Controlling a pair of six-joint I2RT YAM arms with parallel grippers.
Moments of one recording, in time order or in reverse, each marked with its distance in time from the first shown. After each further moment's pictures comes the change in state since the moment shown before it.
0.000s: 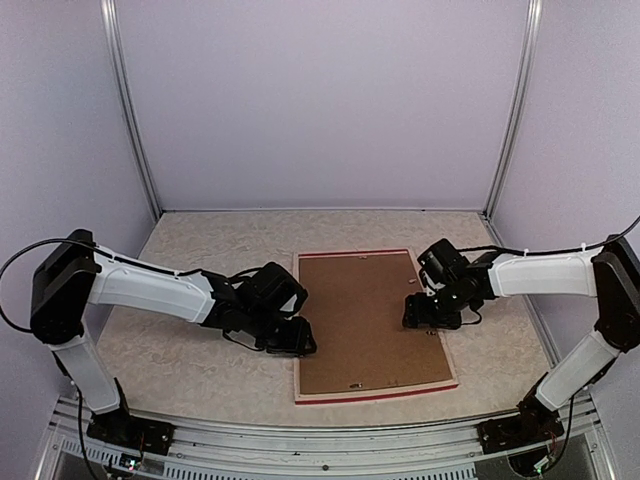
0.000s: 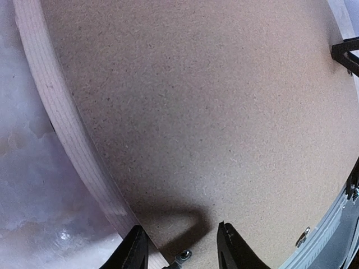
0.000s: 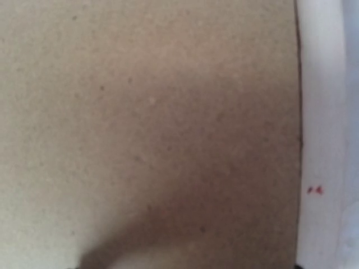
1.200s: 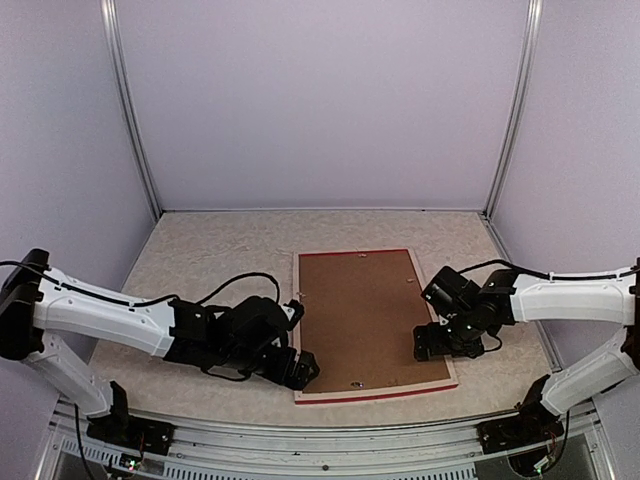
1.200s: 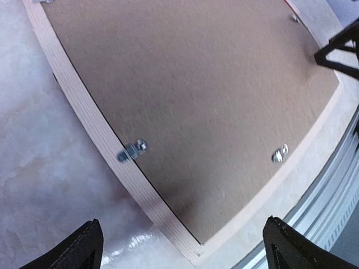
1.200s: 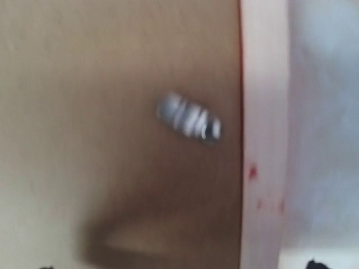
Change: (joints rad) left arm -0.187 -0.233 -0.148 0.002 -0.250 0.050; right arm 0.163 -0.191 -0.106 -0.227 0.102 0.130
